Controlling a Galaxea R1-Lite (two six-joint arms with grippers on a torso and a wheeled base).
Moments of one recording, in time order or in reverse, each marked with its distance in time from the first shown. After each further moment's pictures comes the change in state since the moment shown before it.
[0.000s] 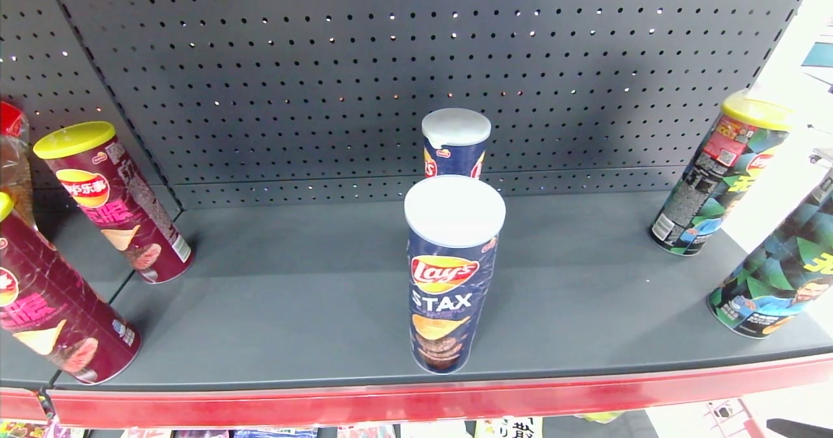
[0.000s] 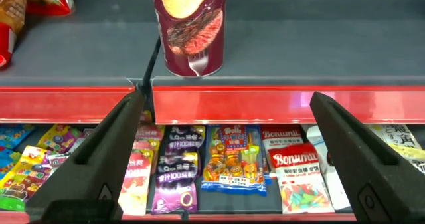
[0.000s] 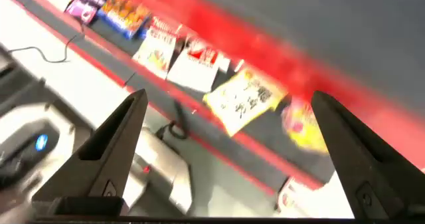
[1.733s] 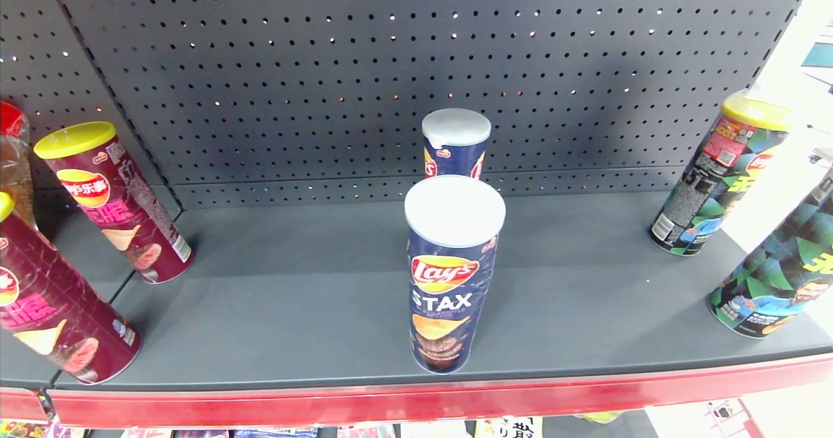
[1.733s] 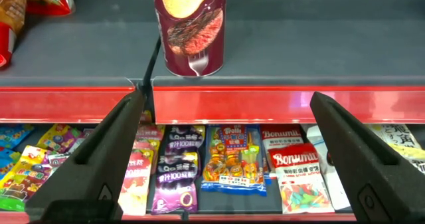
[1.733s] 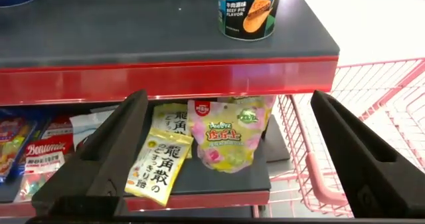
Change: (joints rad) left arm 0.000 0.000 0.000 0.000 0.000 0.000; right arm -0.546 -0.557 0.215 -0.094 -0.054 0.069
